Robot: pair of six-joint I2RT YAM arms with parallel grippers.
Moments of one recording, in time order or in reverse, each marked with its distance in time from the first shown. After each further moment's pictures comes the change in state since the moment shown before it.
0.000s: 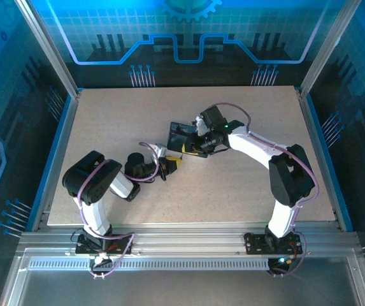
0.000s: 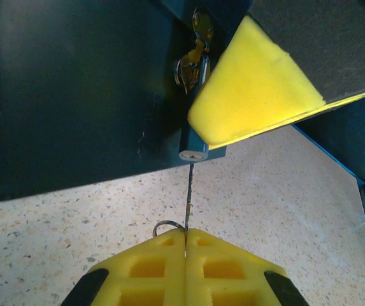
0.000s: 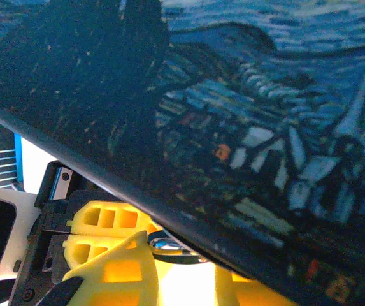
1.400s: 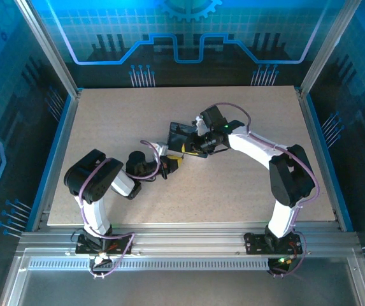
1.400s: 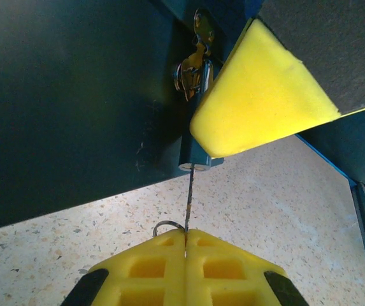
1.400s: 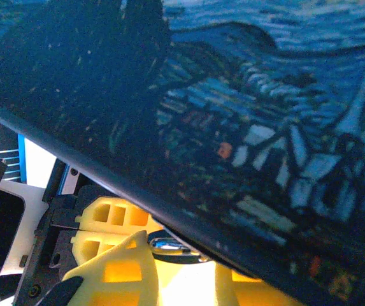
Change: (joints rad) left arm 0.001 0.020 0.032 -0.007 0.023 -0.027; right arm 0.003 -0.003 0.000 0.001 -0.002 0.006
